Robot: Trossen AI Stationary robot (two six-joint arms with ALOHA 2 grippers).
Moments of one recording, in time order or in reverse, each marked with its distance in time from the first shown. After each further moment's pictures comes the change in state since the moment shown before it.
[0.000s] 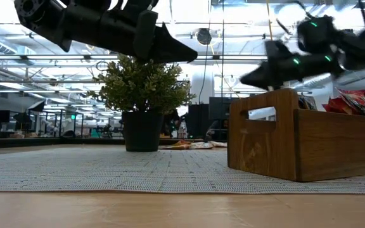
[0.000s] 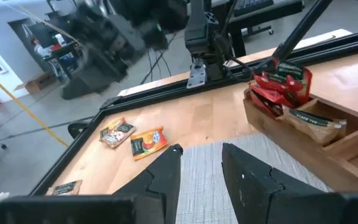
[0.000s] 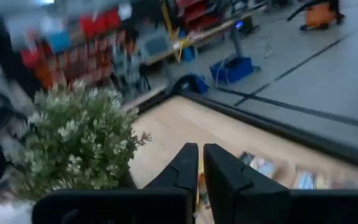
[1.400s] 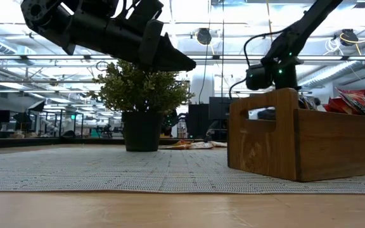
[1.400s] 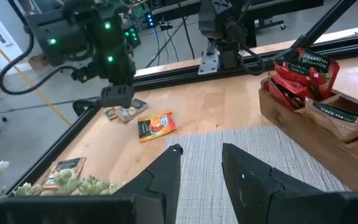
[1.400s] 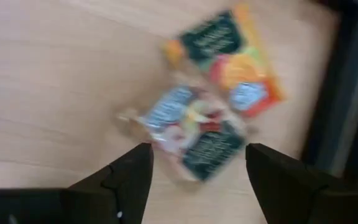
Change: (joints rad) left arm 0.046 0.000 0.000 -0.047 0.000 -0.093; right arm -0.258 0.462 0.693 -1.704 0.473 0.090
